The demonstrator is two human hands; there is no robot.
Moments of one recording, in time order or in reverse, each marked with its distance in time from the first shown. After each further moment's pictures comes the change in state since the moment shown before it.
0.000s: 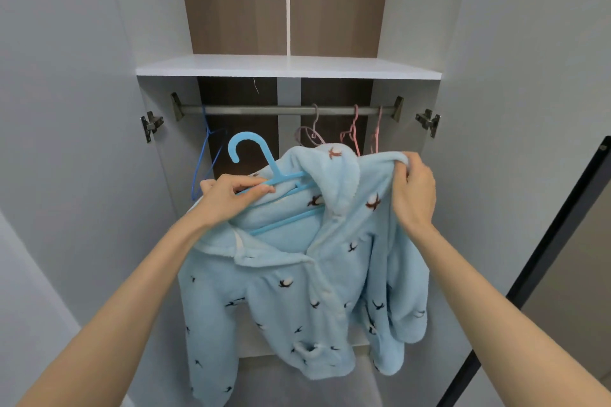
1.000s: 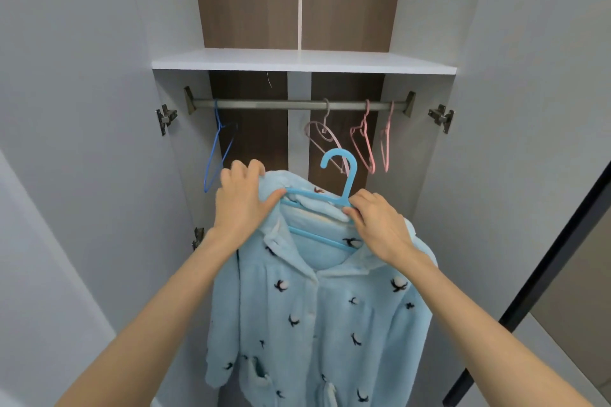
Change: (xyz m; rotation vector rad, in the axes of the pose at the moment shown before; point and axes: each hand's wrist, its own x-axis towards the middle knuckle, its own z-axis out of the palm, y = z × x) left_hand -0.013 -0.006 0.026 0.455 0.324 -0.036; right_hand -0.058 -0.015 0.025 -0.379 -0.547 -0.366
